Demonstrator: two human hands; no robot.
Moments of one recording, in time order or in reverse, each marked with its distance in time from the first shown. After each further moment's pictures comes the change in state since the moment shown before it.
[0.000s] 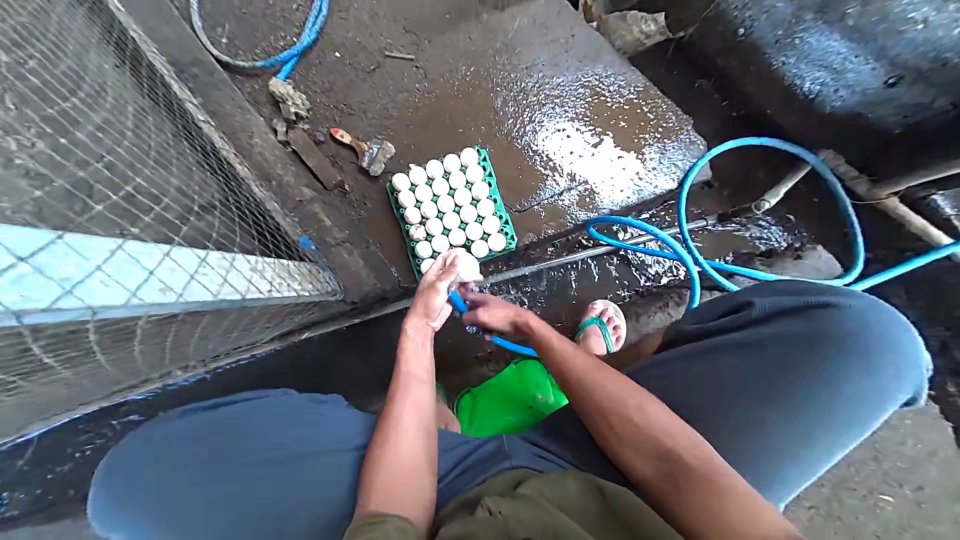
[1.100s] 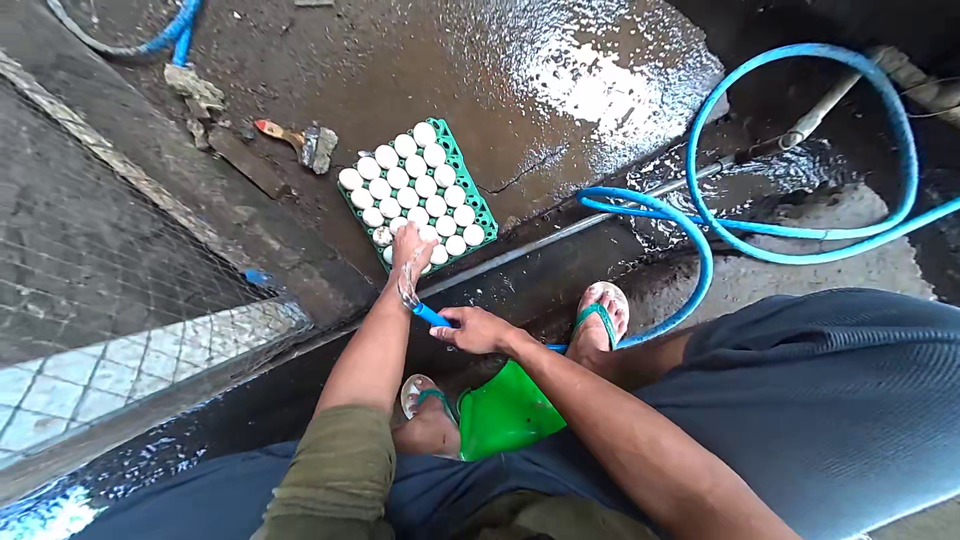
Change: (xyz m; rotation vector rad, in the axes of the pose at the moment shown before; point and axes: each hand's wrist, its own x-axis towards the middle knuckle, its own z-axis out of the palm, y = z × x) left_hand 0.172 -0.031 -0.029 1.308 0.145 -0.162; right_hand 0.008 0.004 -0.015 -0.086 -0.046 -0.061
